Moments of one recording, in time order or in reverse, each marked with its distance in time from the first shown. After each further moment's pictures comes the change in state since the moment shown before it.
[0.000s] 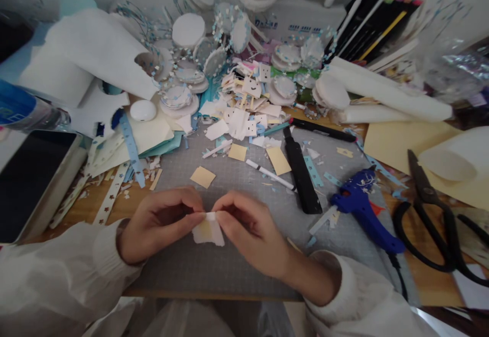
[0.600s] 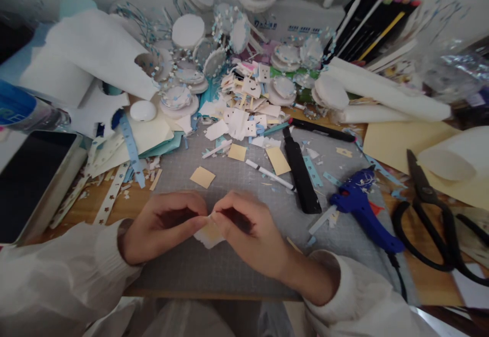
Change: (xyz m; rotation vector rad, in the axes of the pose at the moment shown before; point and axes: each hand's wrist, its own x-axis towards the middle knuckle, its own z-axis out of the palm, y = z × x) left_hand 0.000 0.000 0.001 0.003 -0.073 -0.028; right_hand 0.000 0.003 -0.001 -0.128 0.037 -0.044
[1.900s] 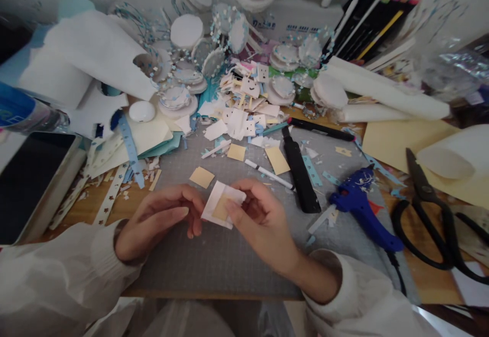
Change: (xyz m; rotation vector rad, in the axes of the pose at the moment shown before) left_hand -0.001 -0.001 -0.002 -0.448 -0.001 -0.161; right_hand 0.001 0.000 -0.001 0.232 0.265 0.097
